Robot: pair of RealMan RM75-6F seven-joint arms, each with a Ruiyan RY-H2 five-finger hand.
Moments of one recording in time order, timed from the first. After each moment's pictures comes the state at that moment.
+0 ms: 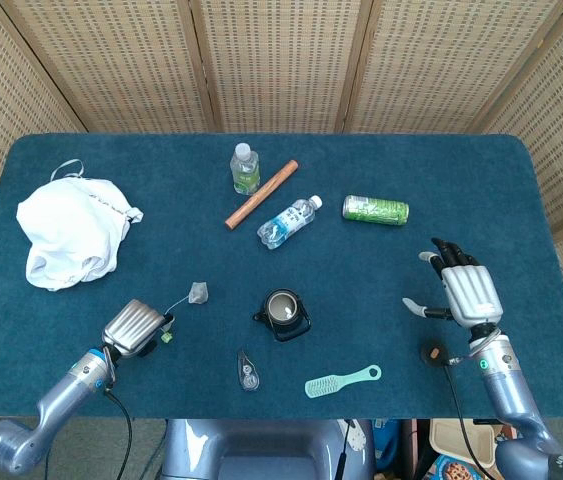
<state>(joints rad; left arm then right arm) -0.56 -1.41 0.01 -1.51 1.36 0.87 0.47 0.48 -1.24 0.13 -1.66 -1.14 1.19 -0.34</state>
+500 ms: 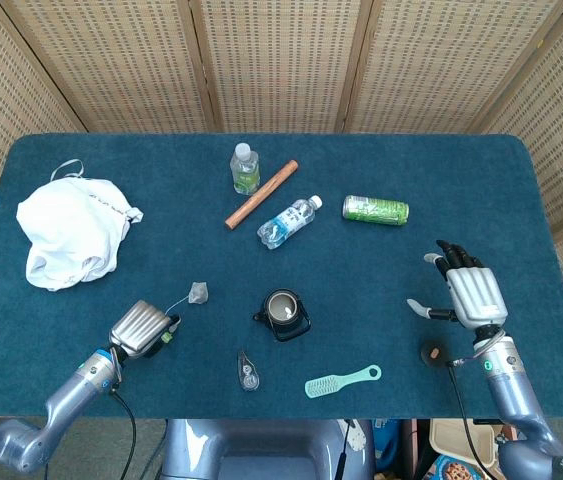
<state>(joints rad) -0.58 -1.43 0.02 -1.51 1.35 0.88 0.48 0.46 -1.23 0.14 -1.66 -1.14 1.18 -0.32</state>
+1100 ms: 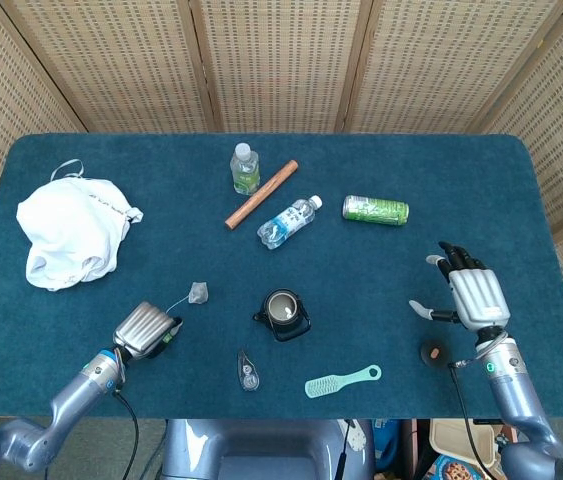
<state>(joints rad) -0.59 -1.46 0.03 -1.49 1.32 0.88 0.50 0.45 -1.23 0.14 -1.66 -1.14 1.17 -0.32</state>
